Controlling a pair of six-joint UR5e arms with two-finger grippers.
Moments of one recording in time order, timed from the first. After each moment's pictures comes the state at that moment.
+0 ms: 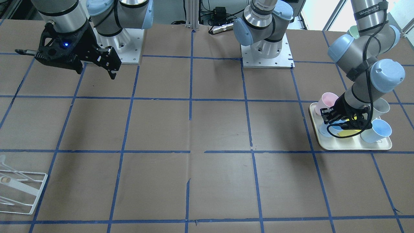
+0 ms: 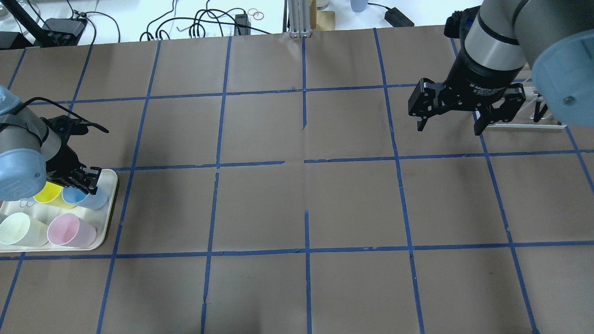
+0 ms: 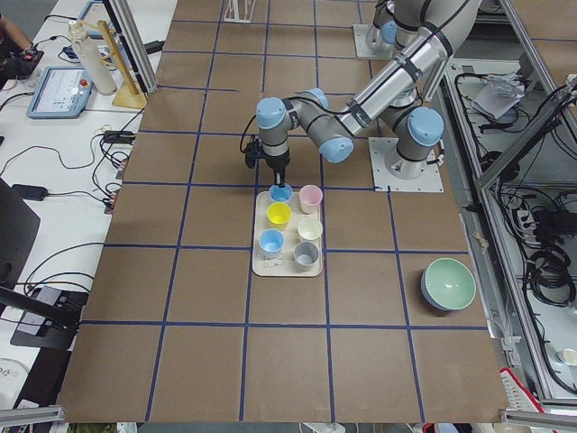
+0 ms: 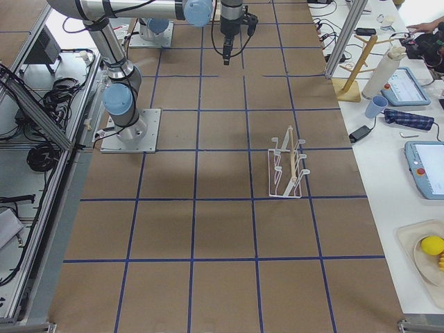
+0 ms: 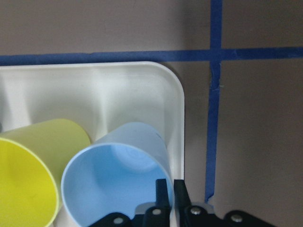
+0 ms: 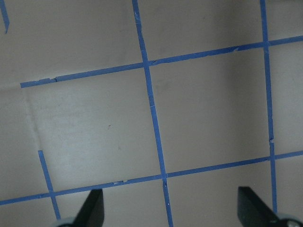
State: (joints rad) left arm -1.05 -1.75 -2.03 -0.99 1.68 0.53; right arm 1.56 -1.64 1.67 -1.56 -1.58 0.14
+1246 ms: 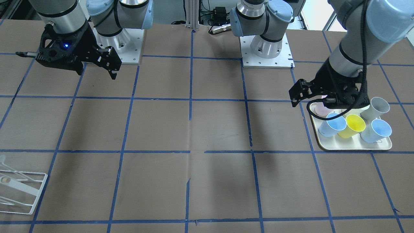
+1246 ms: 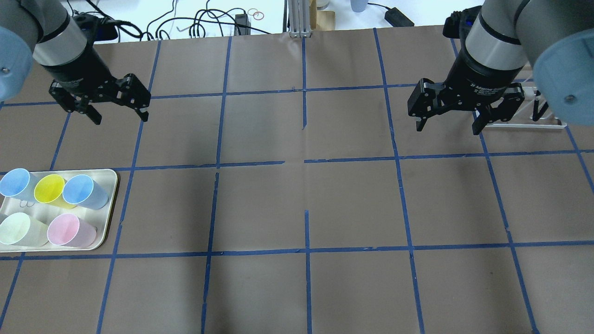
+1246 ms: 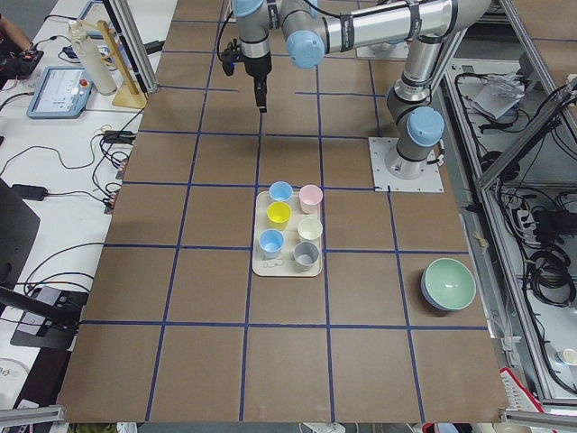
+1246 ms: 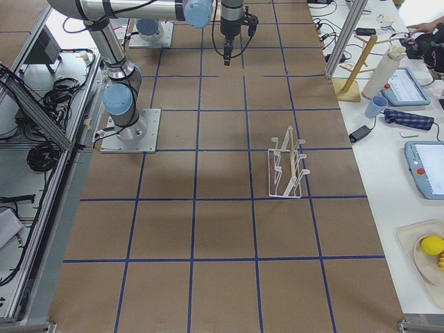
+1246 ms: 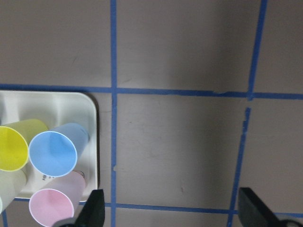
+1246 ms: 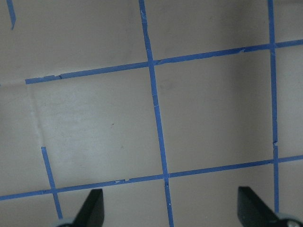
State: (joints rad) left arm -1.42 -1.64 -1.58 -1.54 1.57 0.12; right arm 1.55 -1.64 1.67 -1.56 -1.57 0.11
